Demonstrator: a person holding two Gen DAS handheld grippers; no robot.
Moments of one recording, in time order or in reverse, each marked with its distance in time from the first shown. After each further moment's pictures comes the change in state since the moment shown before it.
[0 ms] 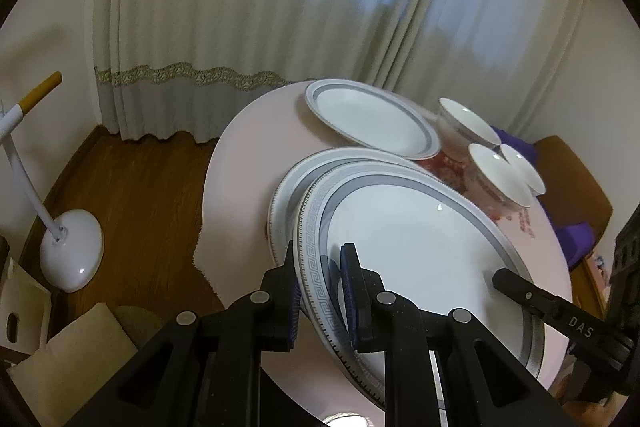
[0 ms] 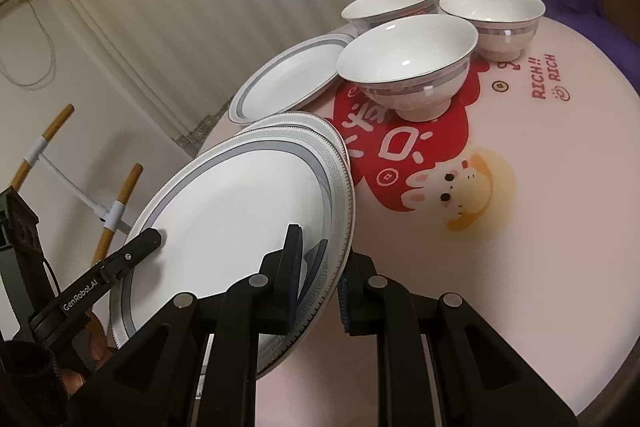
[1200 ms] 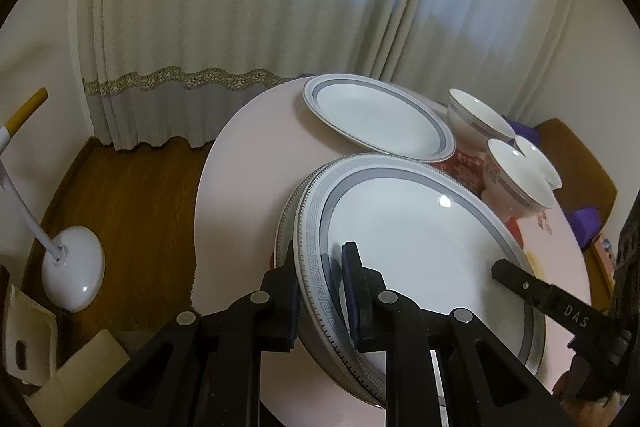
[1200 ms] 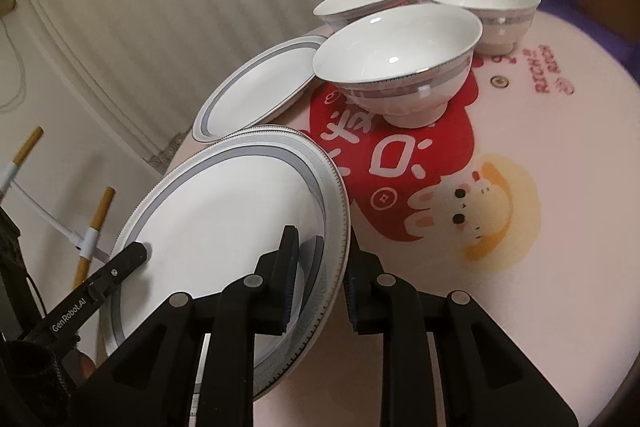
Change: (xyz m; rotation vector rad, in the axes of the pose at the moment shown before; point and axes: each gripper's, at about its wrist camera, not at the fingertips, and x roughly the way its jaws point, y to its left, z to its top) left arm 0.050 0.011 0.023 0.074 0.013 -0.008; right arm 0.022 0.000 0.006 0.085 -0.042 -0.079
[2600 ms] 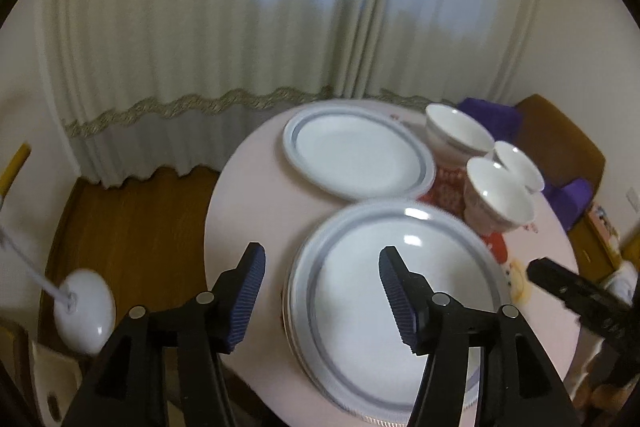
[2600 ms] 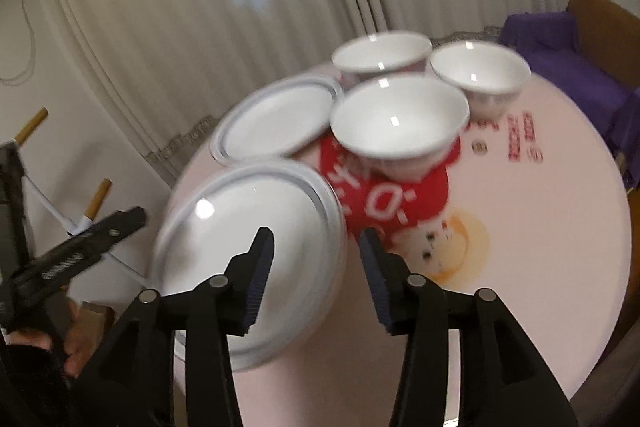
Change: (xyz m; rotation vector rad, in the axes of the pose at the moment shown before) left arm -0.020 -0.005 0.066 0.157 0.001 -0.056; right arm -0.049 0.025 0.032 -0.108 -0.057 -0.040
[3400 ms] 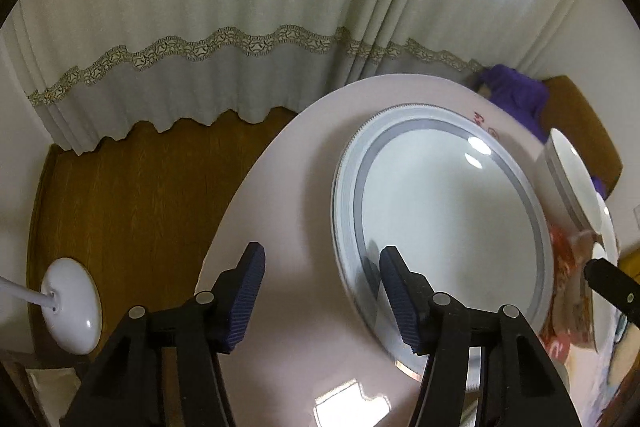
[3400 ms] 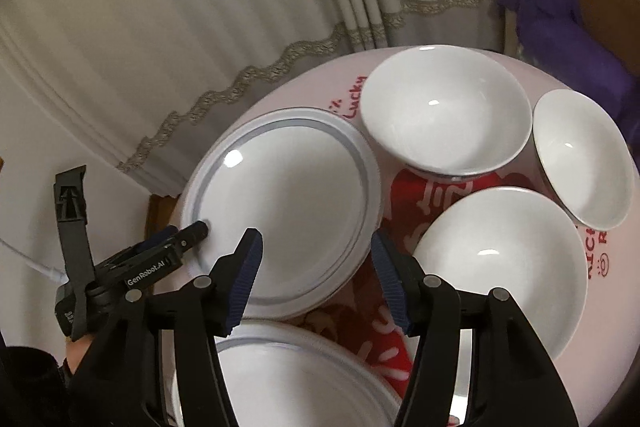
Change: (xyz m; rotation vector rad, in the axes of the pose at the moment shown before) left arm 0.196 0.090 0.121 -0.072 0.280 -0.024; right arm 0.135 0.024 0.129 0.106 0.186 -0.115
